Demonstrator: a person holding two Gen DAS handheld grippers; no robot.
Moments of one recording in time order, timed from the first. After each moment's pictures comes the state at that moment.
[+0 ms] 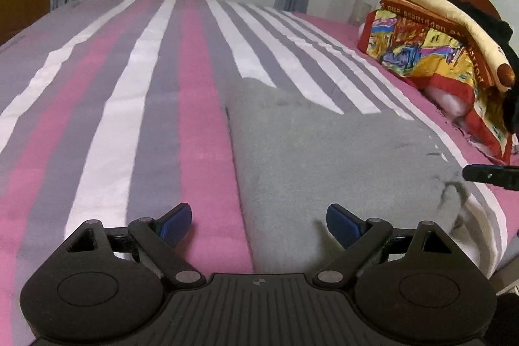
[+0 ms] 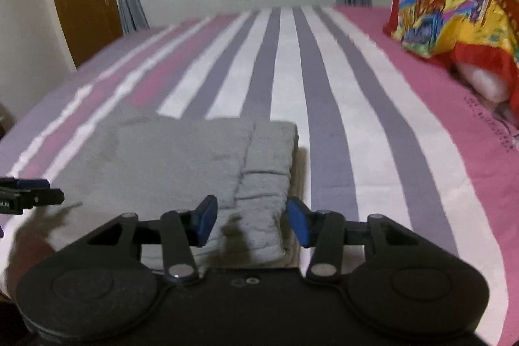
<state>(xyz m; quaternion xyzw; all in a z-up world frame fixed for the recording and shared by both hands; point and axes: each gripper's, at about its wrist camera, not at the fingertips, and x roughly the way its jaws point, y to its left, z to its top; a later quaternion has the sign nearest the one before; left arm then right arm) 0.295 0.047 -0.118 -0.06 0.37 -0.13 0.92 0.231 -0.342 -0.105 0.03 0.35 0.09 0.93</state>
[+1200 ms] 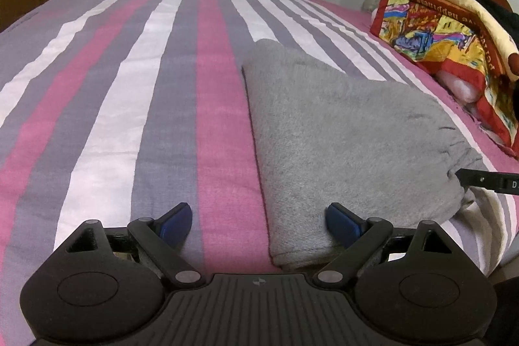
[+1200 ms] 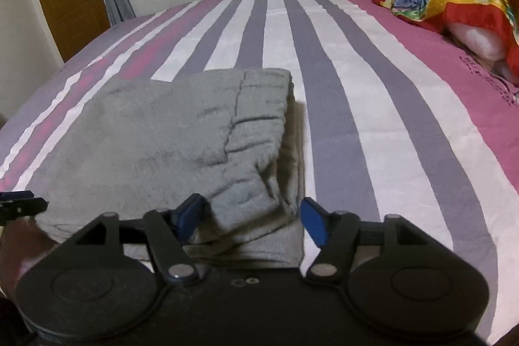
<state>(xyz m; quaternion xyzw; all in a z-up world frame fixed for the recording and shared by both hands) 0.277 0.050 -0.144 -0.07 0.39 -0.11 0.91 0.229 -0.338 -0.150 0.05 0.39 0.07 0.92</state>
